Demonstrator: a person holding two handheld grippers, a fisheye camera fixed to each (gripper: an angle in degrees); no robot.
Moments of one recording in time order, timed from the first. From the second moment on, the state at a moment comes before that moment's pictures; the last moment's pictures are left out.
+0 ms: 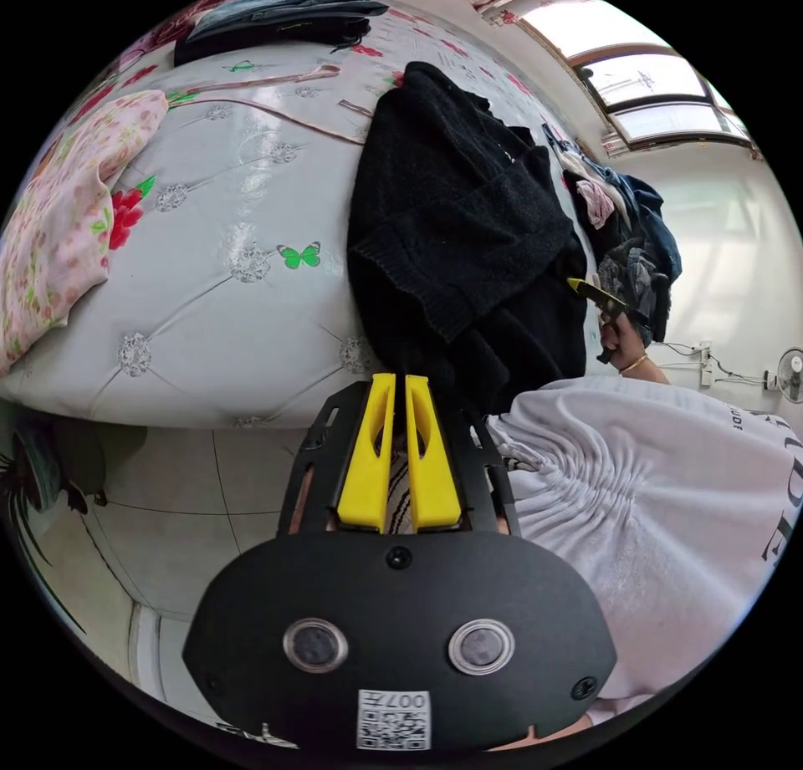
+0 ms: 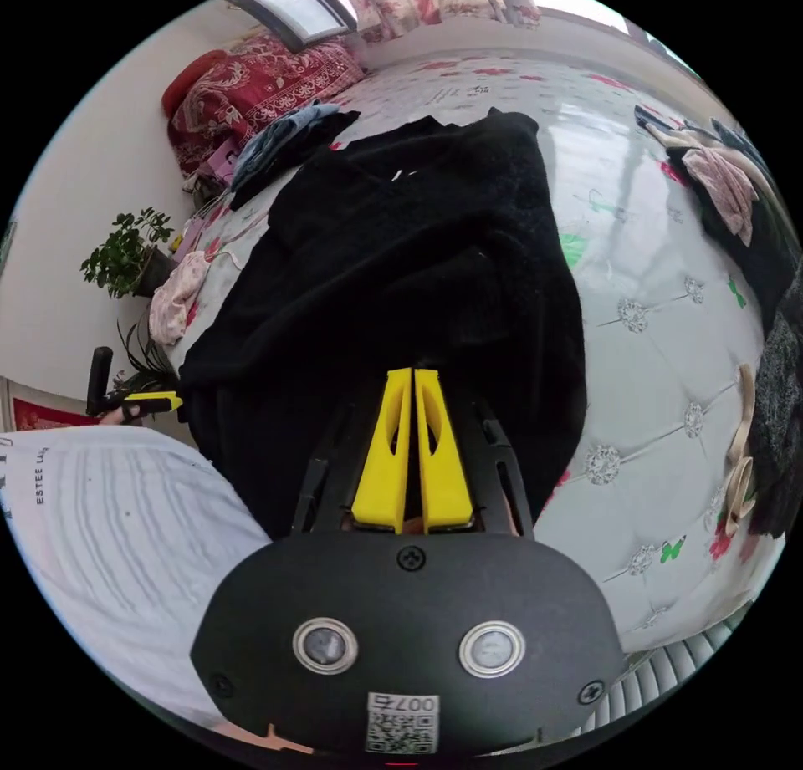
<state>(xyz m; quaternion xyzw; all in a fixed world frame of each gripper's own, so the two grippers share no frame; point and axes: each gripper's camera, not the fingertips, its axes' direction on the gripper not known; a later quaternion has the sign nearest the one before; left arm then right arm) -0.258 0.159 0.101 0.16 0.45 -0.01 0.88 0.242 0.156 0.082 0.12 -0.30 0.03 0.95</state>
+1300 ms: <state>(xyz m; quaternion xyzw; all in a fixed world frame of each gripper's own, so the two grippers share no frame) -0.314 0.189 0.096 0.19 0.55 0.03 0.82 0.340 0.277 0.124 -0.05 -0.44 0.16 0.88</state>
